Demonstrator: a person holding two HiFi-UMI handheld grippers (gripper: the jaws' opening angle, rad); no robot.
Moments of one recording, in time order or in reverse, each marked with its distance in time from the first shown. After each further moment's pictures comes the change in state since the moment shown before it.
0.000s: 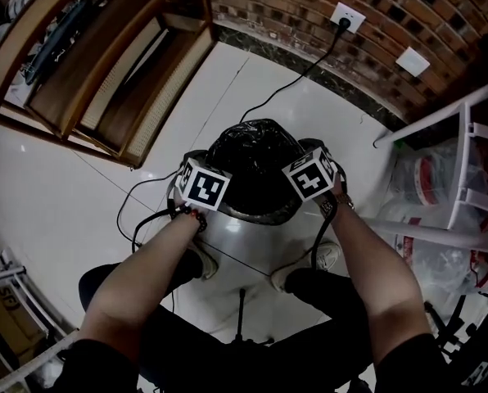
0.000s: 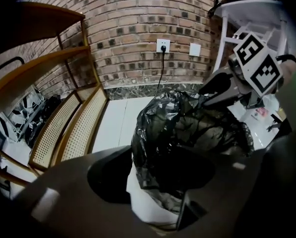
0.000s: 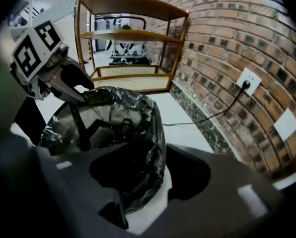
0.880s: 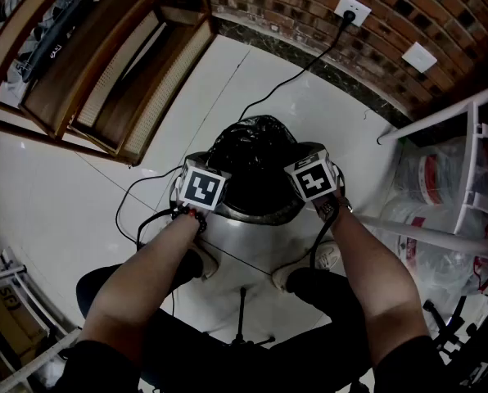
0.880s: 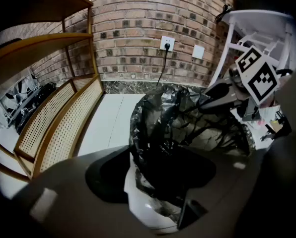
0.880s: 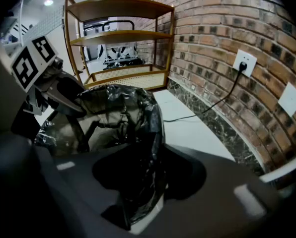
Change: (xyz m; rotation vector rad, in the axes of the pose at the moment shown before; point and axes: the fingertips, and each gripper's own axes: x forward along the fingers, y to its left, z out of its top) left arm 0.008 0.008 -0.018 -0.068 0.047 0.006; right arm 0.020 0.003 -0.016 0.132 -0.020 0.031
